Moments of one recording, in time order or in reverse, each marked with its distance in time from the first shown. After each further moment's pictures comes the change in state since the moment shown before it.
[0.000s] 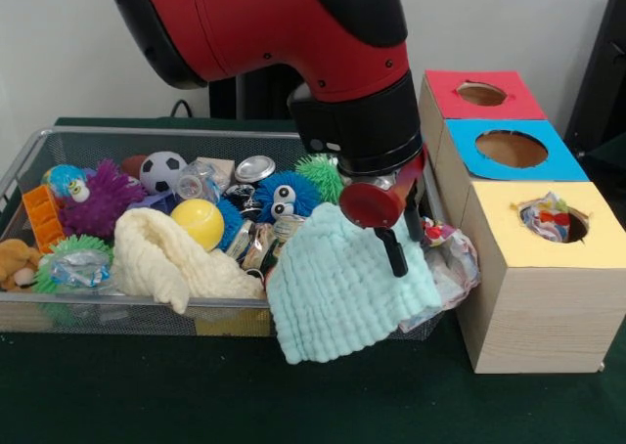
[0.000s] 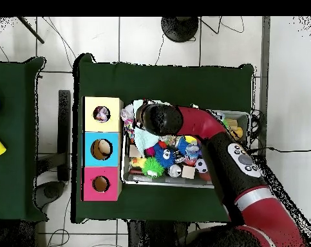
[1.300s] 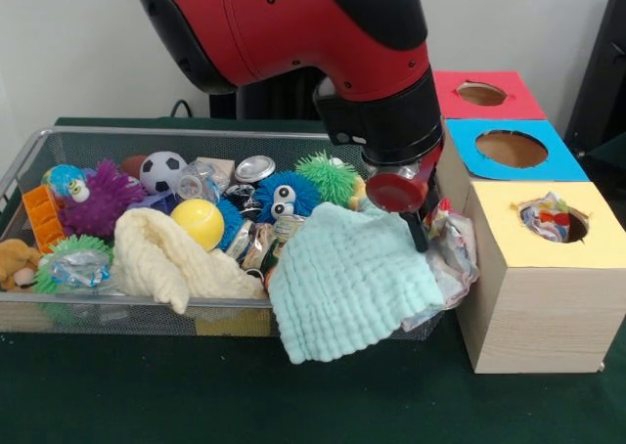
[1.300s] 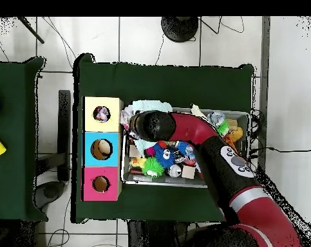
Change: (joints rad) arm 0.012 0.003 0.006 0.065 0.030 0.029 0.000
